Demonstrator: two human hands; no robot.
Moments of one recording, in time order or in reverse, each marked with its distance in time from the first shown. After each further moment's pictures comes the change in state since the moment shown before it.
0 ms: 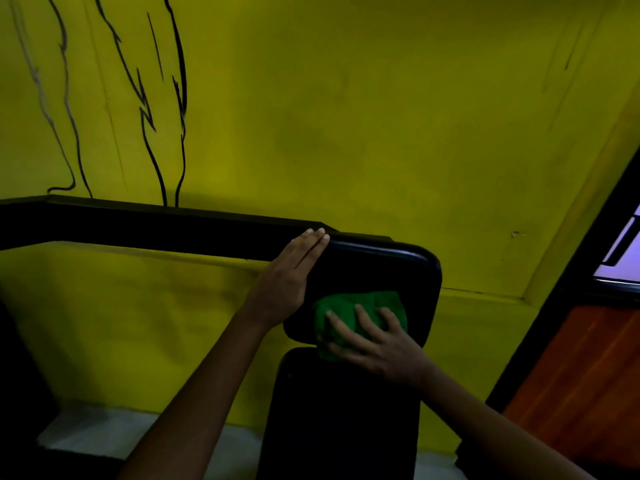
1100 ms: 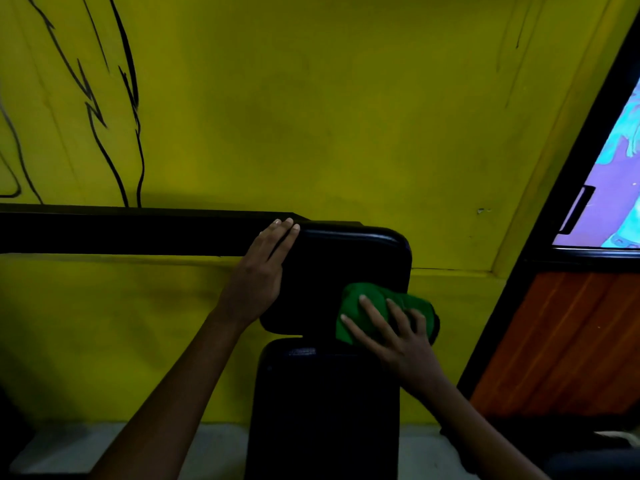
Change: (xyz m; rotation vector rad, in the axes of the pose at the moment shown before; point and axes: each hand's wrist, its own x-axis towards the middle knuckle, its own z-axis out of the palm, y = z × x) left_hand 0.001 0.005 0.006 0.034 0.073 0.008; right_hand -0.054 -0.013 -0.021 -0.002 -0.098 0.483
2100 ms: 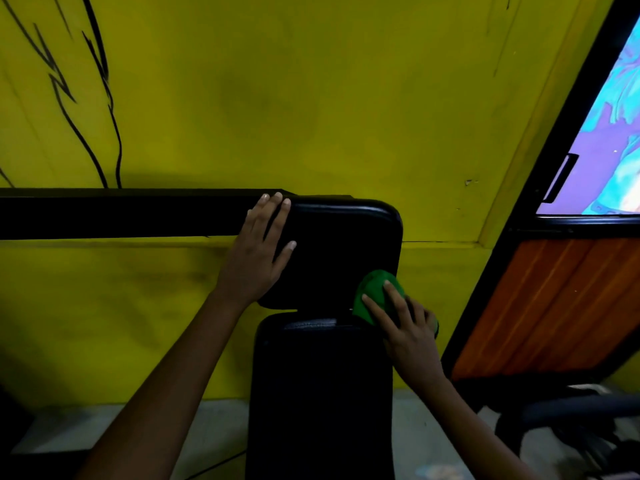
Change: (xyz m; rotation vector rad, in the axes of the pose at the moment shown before) left_hand -0.008 0.007 0.005 0.005 -0.061 -0.059; right_hand -0.043 -0.017 -0.007 0.214 -0.160 0.359
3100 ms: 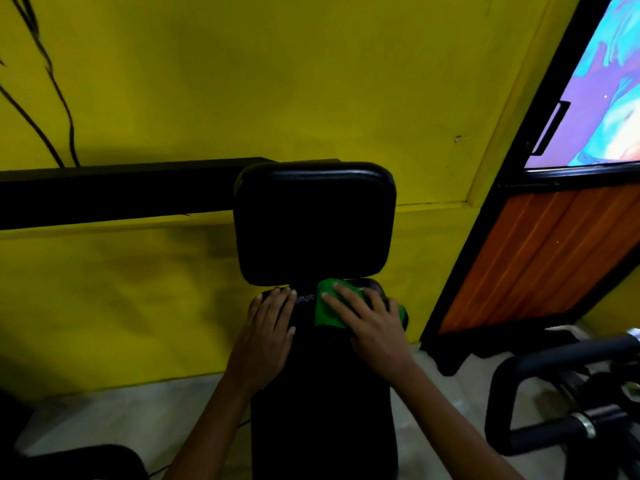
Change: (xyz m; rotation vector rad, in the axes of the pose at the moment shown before) left_hand -0.146 0.039 0.062 -0.107 -0.279 -0.001; right_hand -0.013 -0.052 0.007 0.034 -0.182 -0.025
